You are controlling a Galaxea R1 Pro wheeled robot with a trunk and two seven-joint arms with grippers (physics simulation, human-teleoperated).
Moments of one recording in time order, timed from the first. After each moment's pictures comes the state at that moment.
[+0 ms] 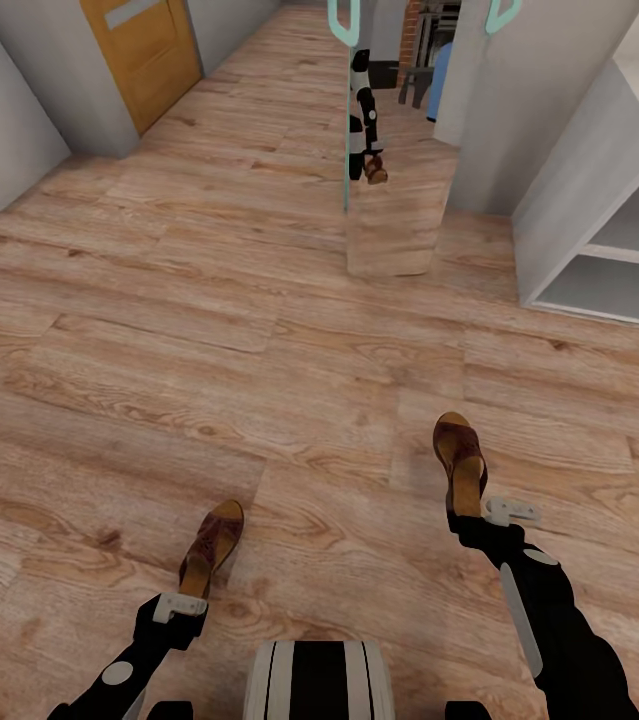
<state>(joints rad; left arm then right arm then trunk) -0.47 0.10 -0.01 -0.34 -0.13 -0.28 -0.06 -0.37 -0.01 -0.19 -1.28 0.00 0.53 0.01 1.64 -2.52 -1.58</state>
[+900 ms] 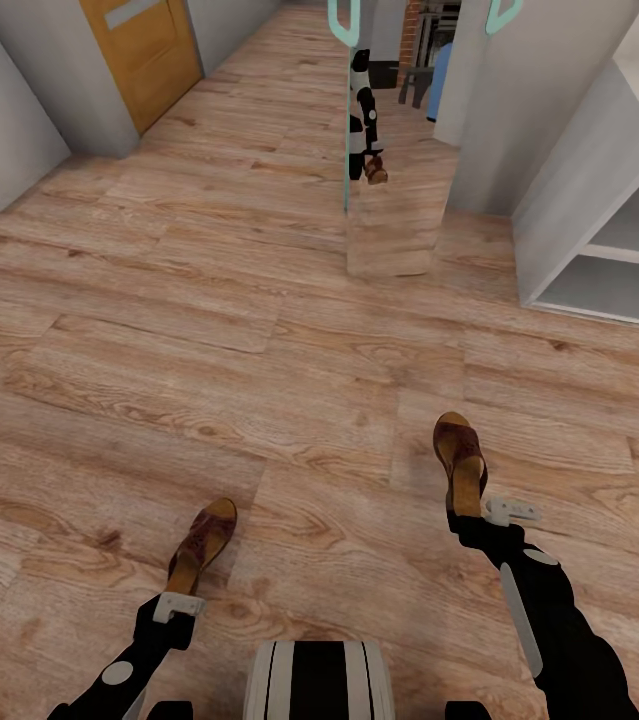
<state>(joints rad) -0.47 0.10 -0.01 -0.34 -0.12 -0.28 -0.06 -0.37 -0.01 -0.19 -1.28 0.00 0.53 0.01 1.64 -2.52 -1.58</state>
